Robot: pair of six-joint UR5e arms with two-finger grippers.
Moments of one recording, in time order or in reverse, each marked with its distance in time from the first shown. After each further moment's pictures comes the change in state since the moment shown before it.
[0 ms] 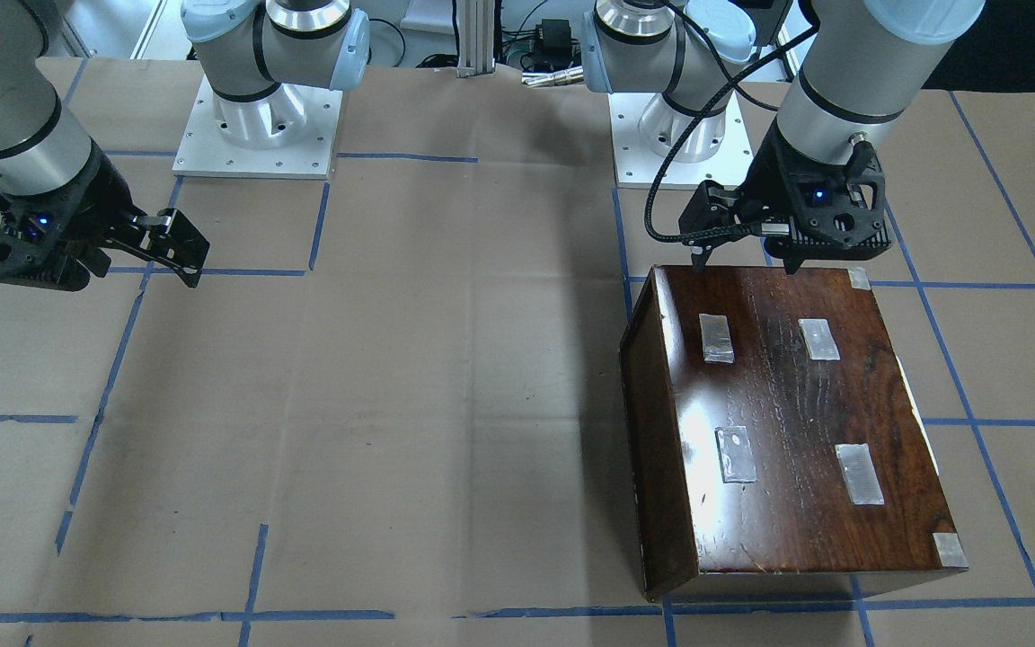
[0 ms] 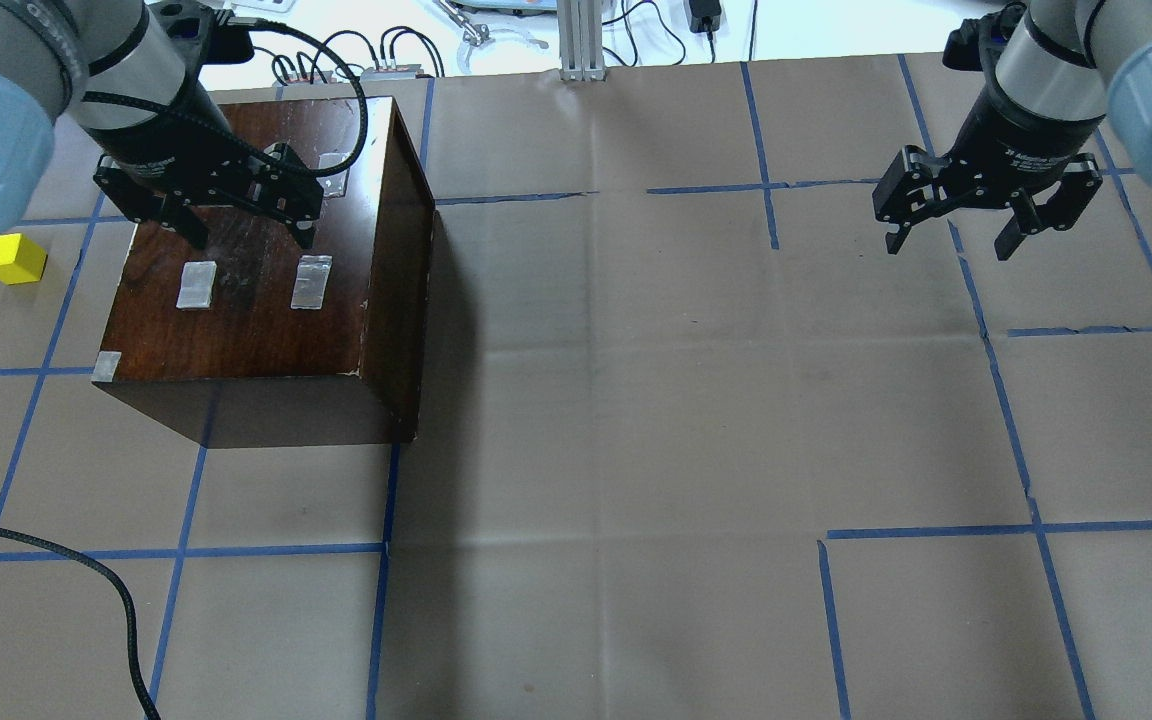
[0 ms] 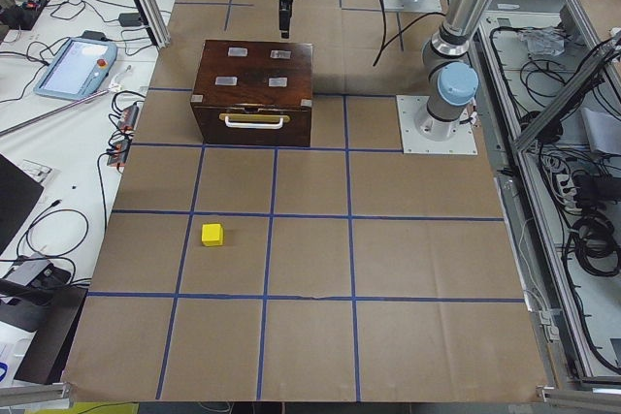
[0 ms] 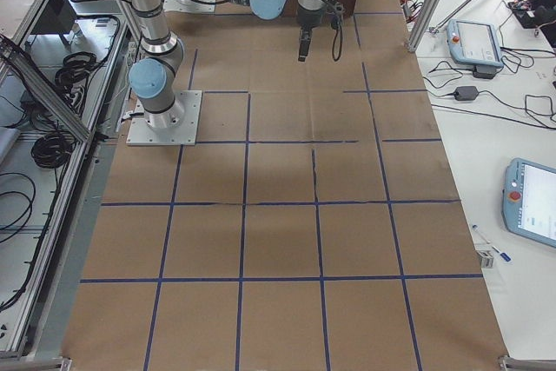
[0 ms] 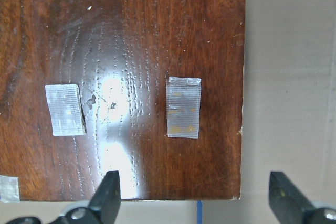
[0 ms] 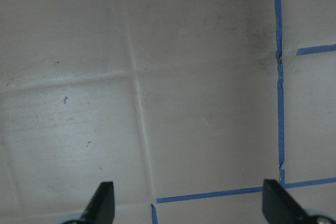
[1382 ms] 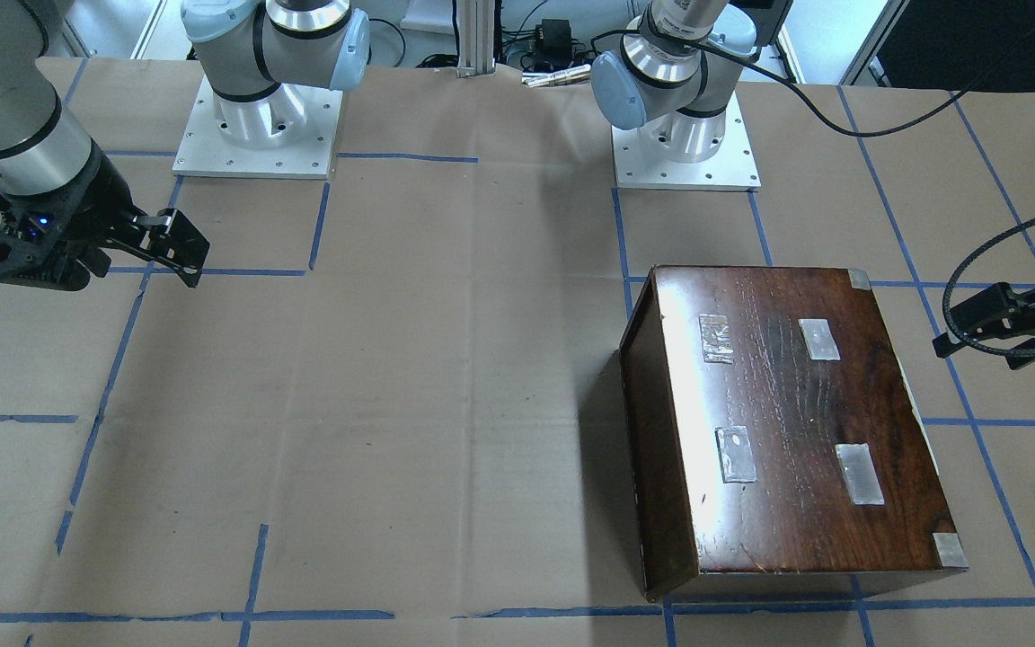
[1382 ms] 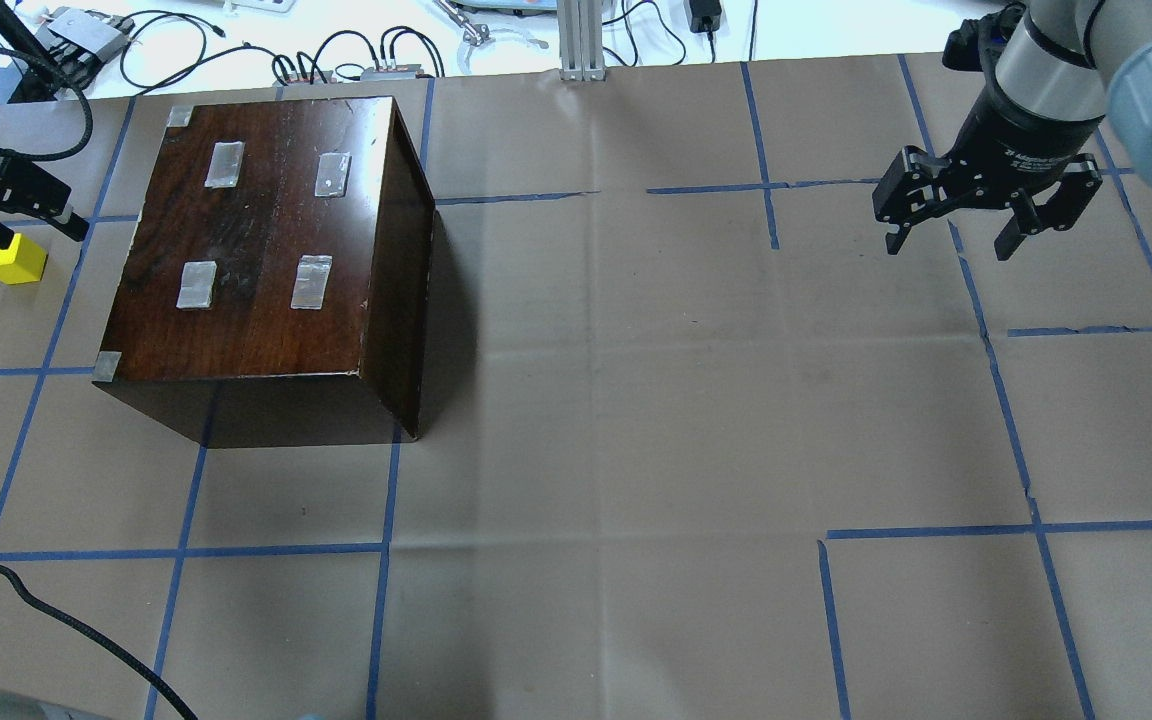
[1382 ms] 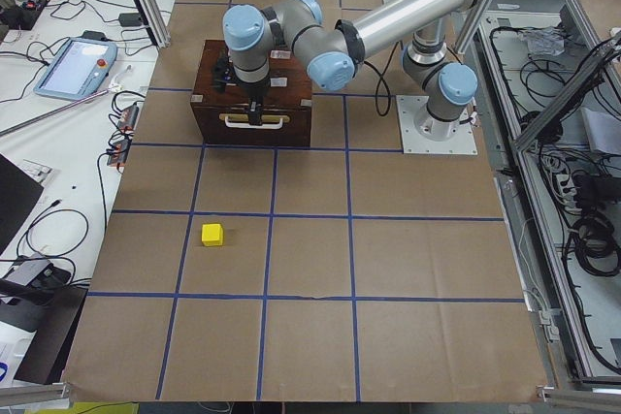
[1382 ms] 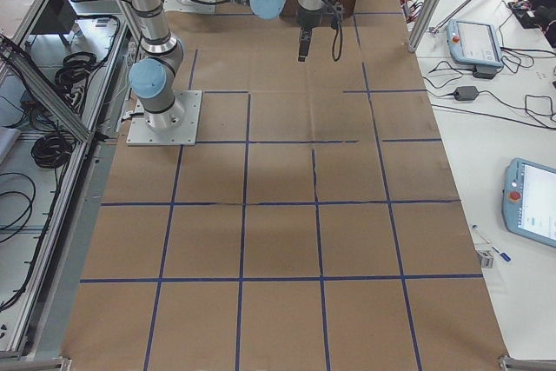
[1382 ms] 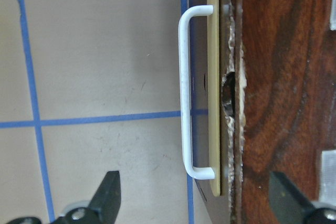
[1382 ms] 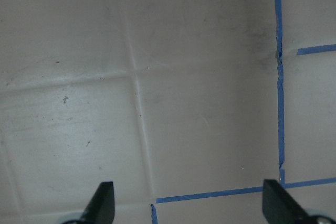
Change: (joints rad) left arm 0.480 -0.245 0.118 0.003 -0.162 0.507; right arm 0.000 0.000 0.001 0.000 0.000 -0.001
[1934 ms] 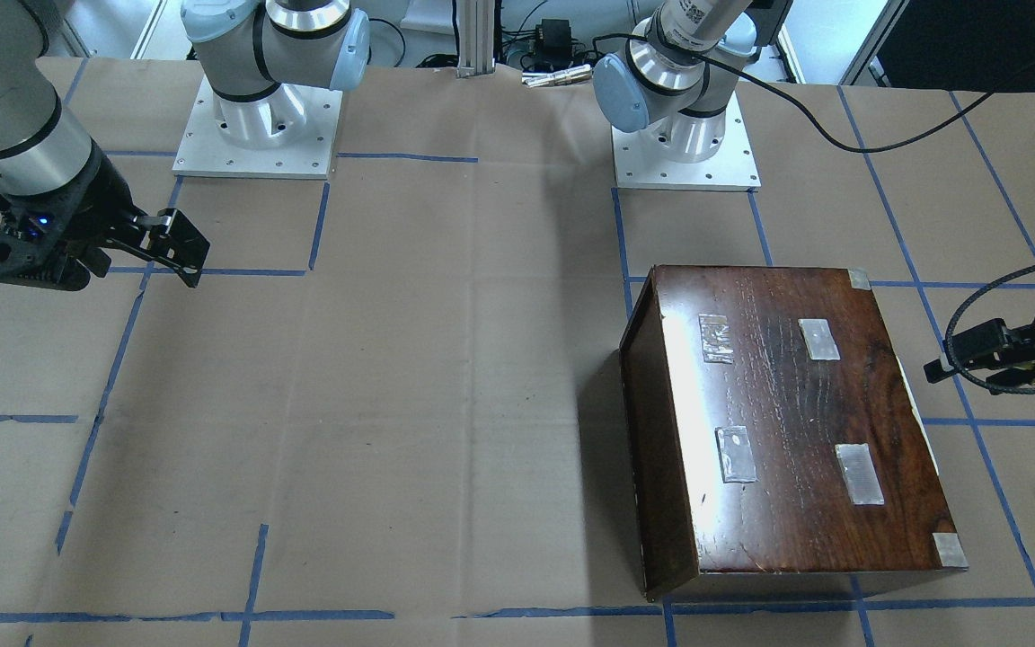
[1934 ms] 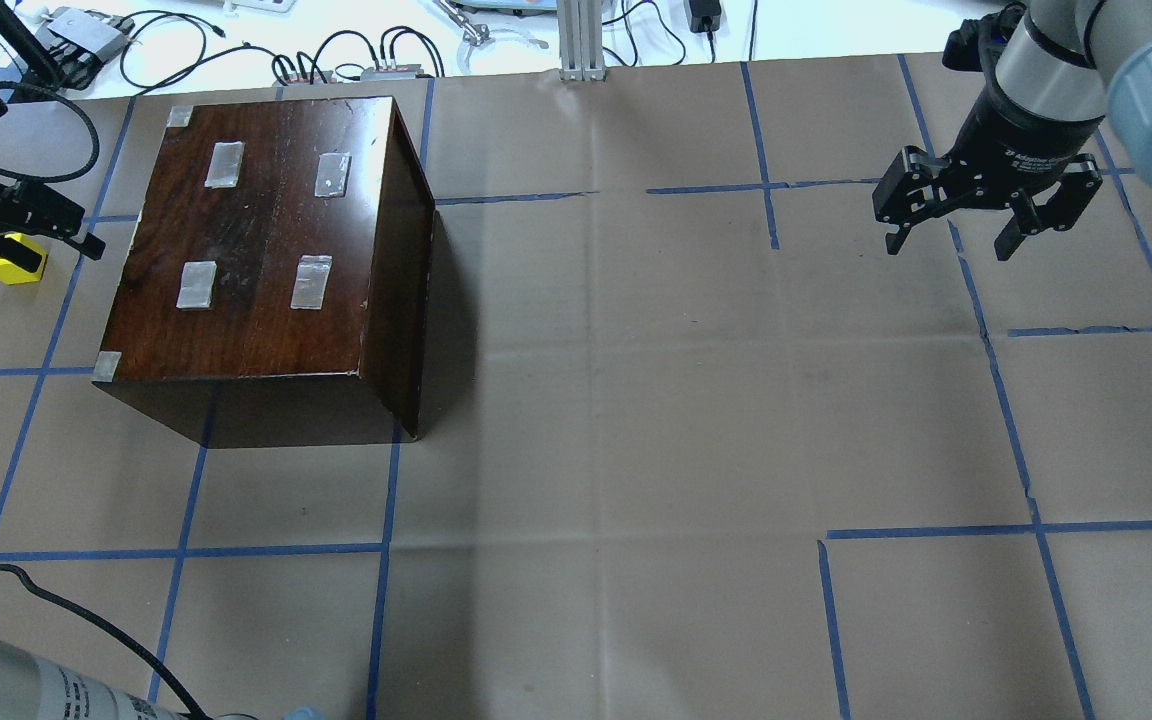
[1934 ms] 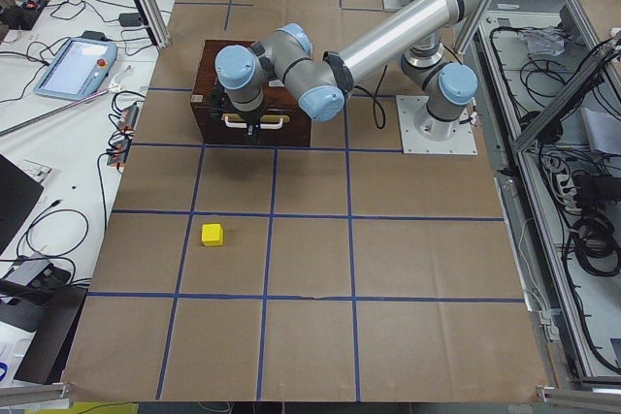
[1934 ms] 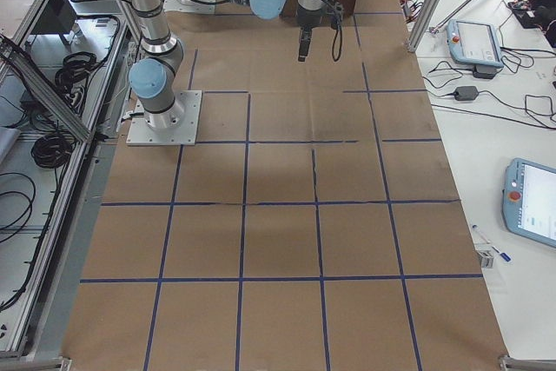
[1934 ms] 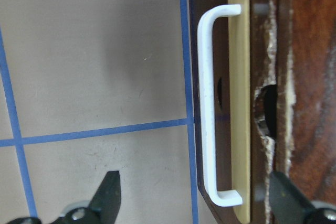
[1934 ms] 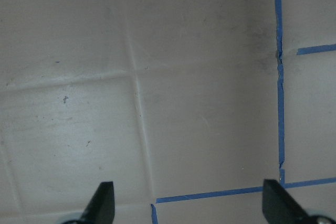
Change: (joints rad) left arm 0.032 -0.087 0.005 0.000 -0.050 0.016; right arm 0.000 0.000 0.000 0.000 0.000 0.001
